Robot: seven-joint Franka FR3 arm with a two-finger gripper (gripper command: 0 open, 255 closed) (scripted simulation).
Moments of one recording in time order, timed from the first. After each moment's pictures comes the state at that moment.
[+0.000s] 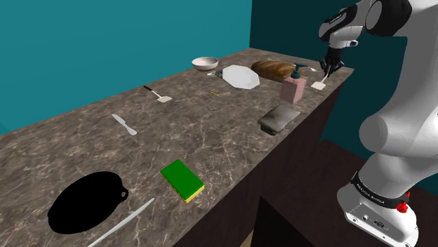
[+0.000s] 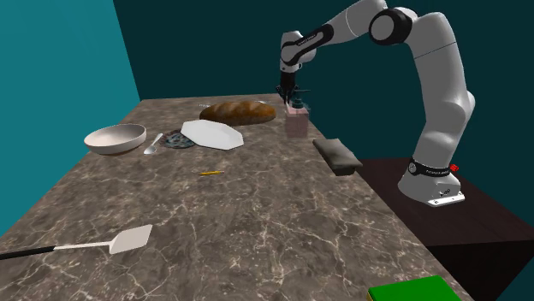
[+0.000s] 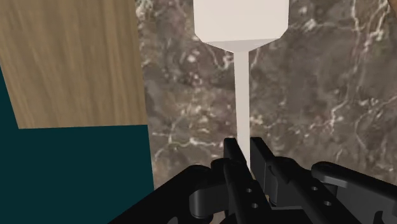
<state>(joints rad) -0.81 0.52 -0.08 -1.53 0.00 2.10 0.60</state>
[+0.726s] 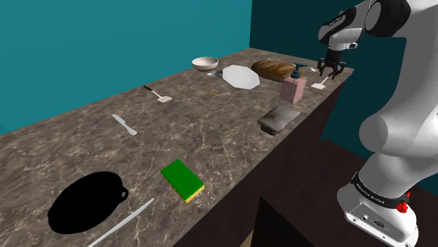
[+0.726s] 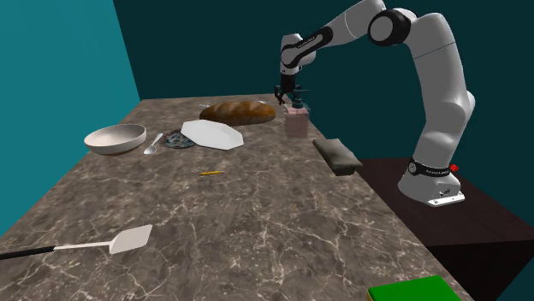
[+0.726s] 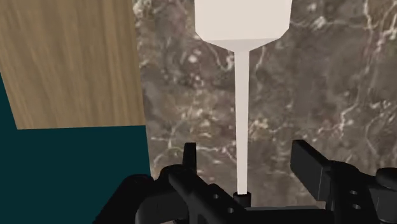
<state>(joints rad) -0.81 0.53 -0.08 -1.54 0.00 2.12 0.60</state>
